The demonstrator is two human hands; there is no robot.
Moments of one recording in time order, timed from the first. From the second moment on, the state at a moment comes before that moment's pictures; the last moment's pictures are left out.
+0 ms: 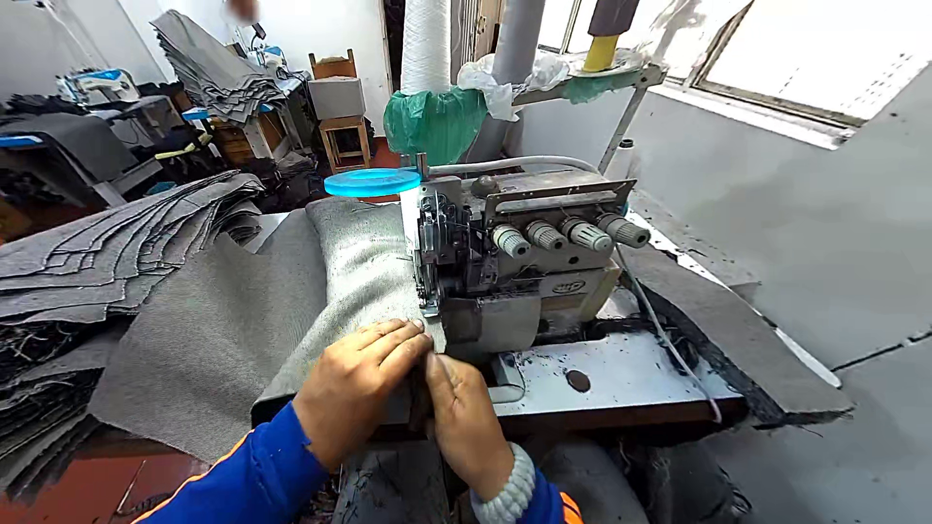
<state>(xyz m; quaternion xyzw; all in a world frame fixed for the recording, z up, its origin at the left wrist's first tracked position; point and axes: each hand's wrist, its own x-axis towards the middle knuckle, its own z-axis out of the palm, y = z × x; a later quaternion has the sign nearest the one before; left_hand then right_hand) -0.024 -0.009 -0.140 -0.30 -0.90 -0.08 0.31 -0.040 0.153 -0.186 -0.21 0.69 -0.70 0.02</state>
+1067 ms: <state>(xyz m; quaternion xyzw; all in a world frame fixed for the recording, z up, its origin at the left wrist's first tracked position) -0.008 -0.337 0.034 0.29 -0.95 0.02 0.04 -0.066 0.212 -0.281 -0.32 0.91 -0.16 -0.22</state>
